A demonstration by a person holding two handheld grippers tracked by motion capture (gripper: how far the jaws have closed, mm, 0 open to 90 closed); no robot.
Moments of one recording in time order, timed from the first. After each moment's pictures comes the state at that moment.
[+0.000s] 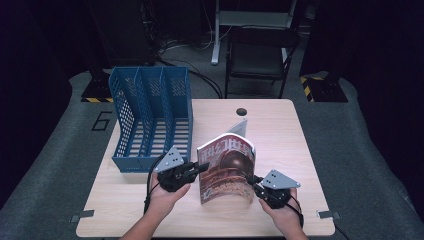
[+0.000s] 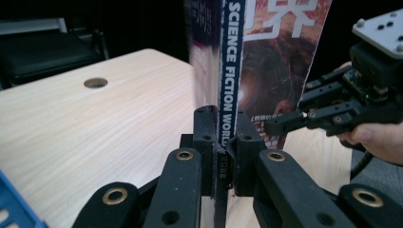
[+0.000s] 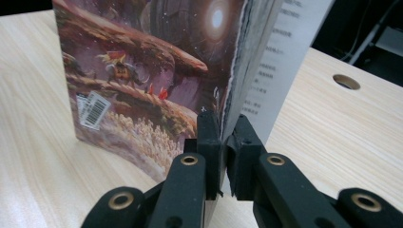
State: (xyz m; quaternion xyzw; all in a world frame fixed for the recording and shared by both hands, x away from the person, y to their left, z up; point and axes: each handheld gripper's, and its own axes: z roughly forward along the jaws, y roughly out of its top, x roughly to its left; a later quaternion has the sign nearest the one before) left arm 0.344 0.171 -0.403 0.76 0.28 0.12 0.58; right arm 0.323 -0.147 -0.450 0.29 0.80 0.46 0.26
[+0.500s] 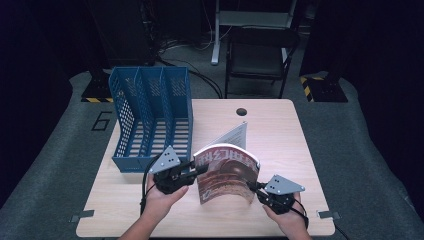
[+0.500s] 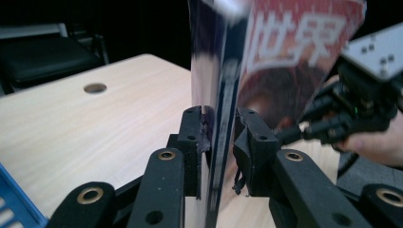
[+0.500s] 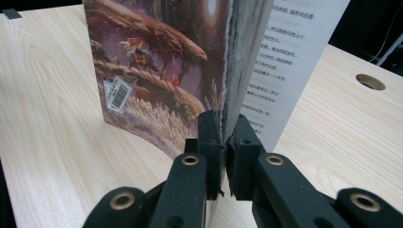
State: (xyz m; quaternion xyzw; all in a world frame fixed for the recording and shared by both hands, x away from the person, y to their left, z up) left arm 0.337 0.172 -0.376 0.75 0.27 0.13 0.58; right arm 0.313 -0.157 -0.452 0.26 0.81 0.47 0.23
